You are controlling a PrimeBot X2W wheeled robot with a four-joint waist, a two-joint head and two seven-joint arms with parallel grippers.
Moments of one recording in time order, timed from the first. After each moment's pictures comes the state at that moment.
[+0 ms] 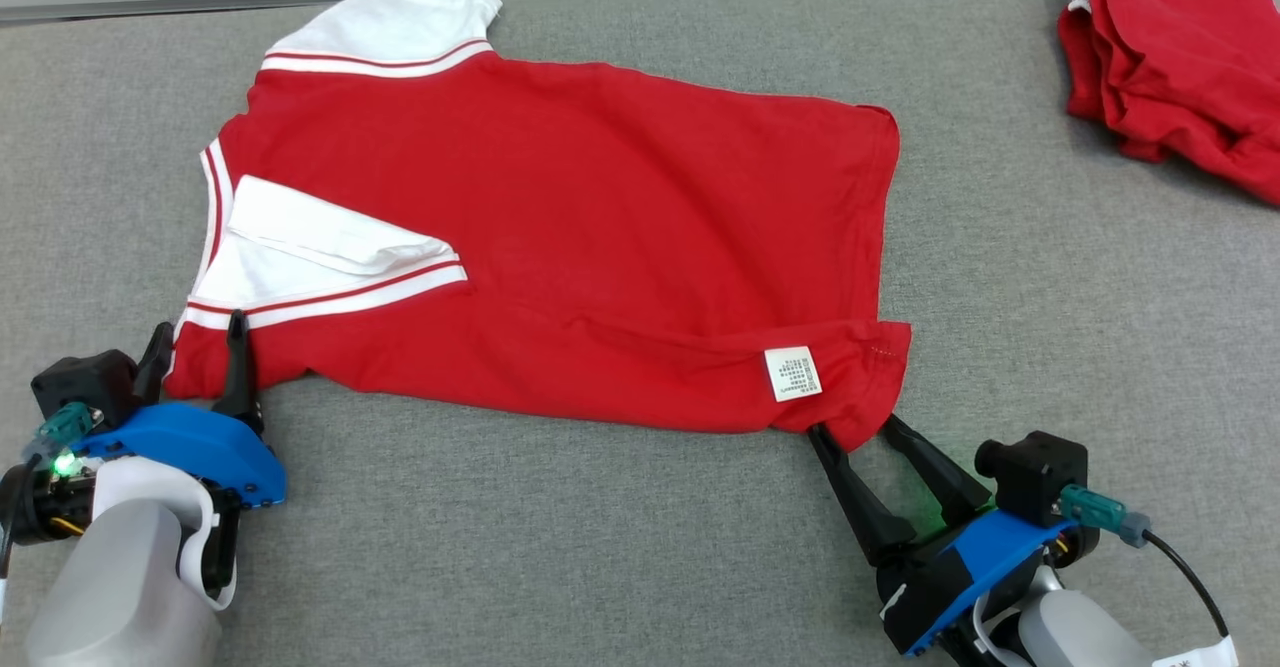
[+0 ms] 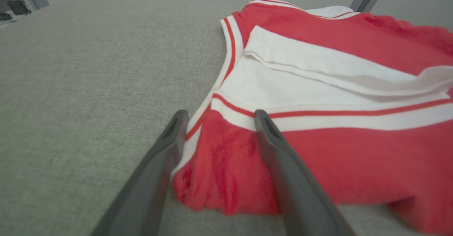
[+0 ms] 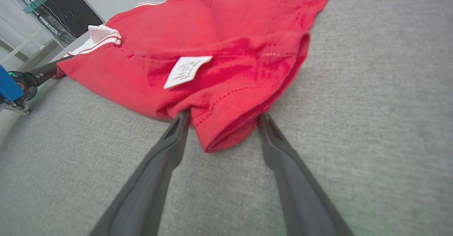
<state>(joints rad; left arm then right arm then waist) -0.52 0.32 -0.21 0.86 -0.51 -0.08 -0.24 -0.24 -0.26 0.45 0.30 0.55 0.13 -0.14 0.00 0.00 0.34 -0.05</state>
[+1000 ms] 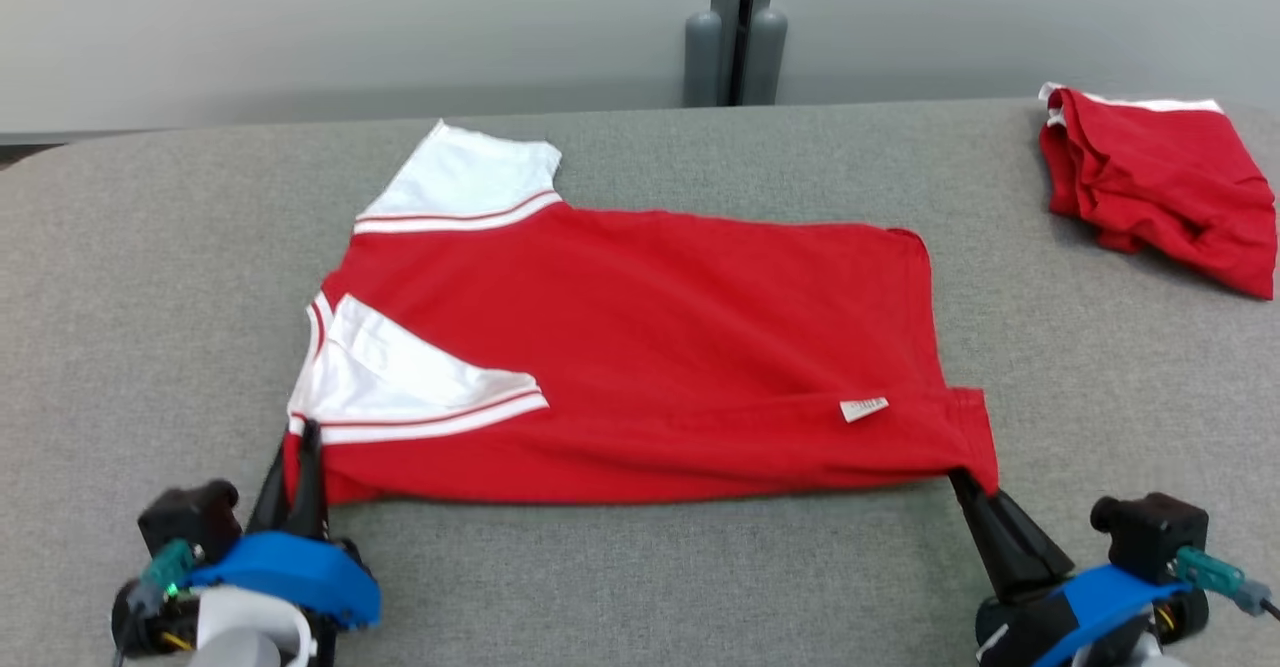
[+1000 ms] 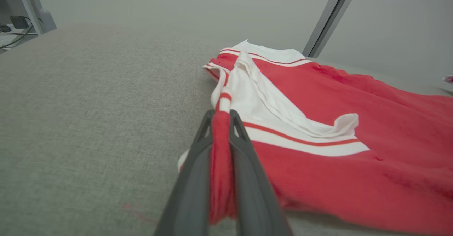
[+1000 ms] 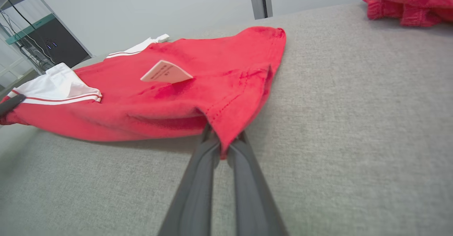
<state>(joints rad) -0.27 0.22 -0.17 0.63 -0.47 -0.06 -0.26 -0.11 -0.30 0.30 0.29 0.58 0.13 -0.17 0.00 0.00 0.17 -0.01</state>
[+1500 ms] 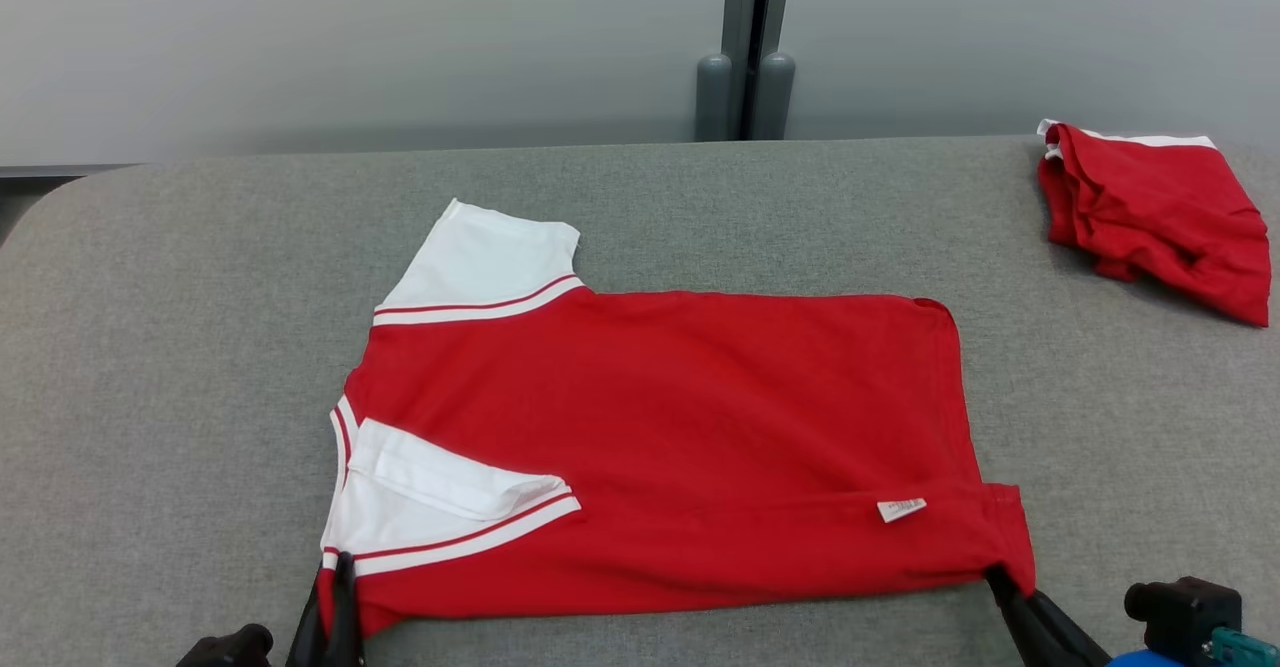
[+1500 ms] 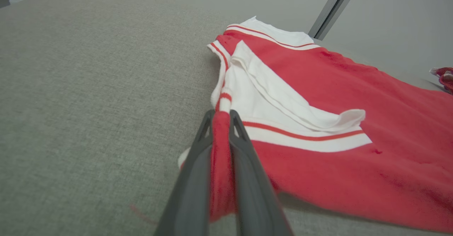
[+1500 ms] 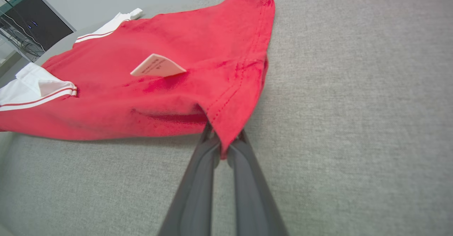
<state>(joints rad) 0.05 0.15 -0.16 0.39 -0.48 0.01 -0.26 0.11 -0.31 0.19 0.16 0.56 0.13 -0.04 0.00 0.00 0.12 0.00</state>
